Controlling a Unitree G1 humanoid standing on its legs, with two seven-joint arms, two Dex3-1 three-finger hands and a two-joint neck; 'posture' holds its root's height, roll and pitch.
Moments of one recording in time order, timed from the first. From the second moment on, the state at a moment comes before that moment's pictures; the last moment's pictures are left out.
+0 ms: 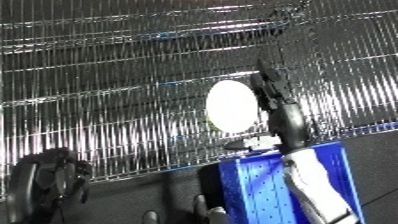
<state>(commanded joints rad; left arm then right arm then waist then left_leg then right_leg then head) -0.47 0.40 -0.20 0.21 -0.78 -0.23 -0.01 -0.67 -0.44 0.26 0.35 0.43 -0.29 -0.22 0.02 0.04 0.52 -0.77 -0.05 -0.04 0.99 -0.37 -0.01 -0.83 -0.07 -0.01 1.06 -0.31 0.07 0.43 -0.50</state>
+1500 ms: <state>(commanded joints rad) -0.33 0.46 -0.12 0.09 -0.64 -0.19 -0.01 -0.41 -0.48 0.16 0.06 0.34 -0.31 -0.23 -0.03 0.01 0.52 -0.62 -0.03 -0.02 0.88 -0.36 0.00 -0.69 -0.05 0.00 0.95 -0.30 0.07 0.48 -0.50</state>
